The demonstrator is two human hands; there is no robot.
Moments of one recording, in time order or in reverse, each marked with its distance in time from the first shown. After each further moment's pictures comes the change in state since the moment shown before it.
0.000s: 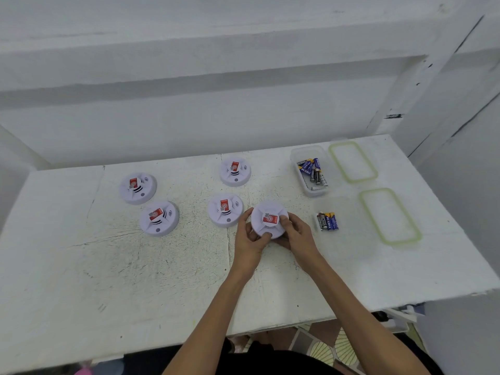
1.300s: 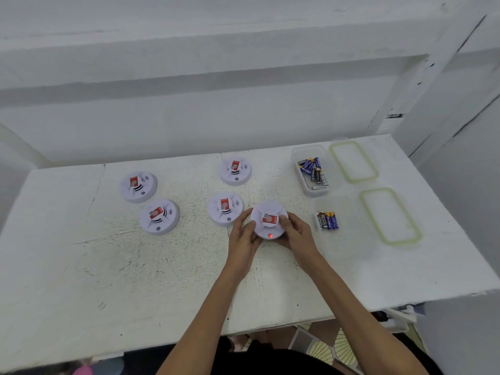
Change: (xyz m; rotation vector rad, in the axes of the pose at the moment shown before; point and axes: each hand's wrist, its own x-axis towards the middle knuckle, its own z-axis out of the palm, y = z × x) left_hand 0.008 0.001 -0.010 -0.268 0.064 -0.152; right_hand 0.000 0.002 0.000 -0.037 -0.021 -0.009
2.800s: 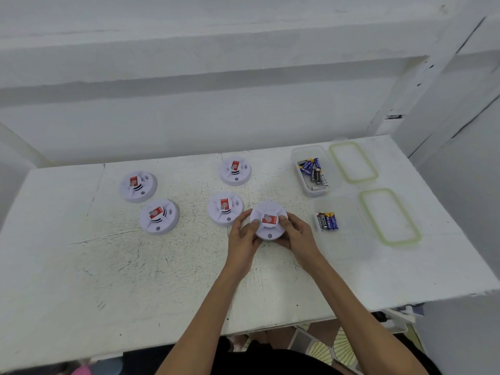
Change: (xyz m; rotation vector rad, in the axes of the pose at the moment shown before) left_hand -0.002 0.003 0.004 -0.010 0.007 -0.001; right_hand -0.004 -0.005 -0.001 0.007 -0.030 0.024
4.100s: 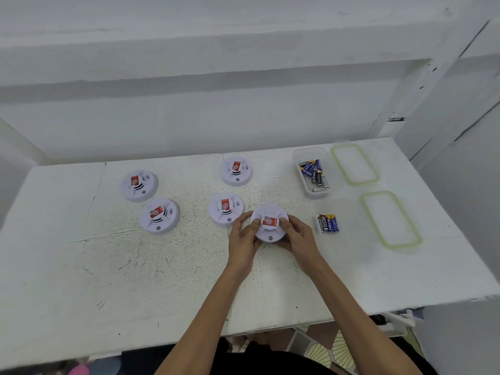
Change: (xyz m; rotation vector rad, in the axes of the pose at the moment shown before) left_hand -0.004 0.003 0.006 0.066 0.068 -0.011; right_hand -0.006 -0.003 0.001 -0.029 0.018 0.001
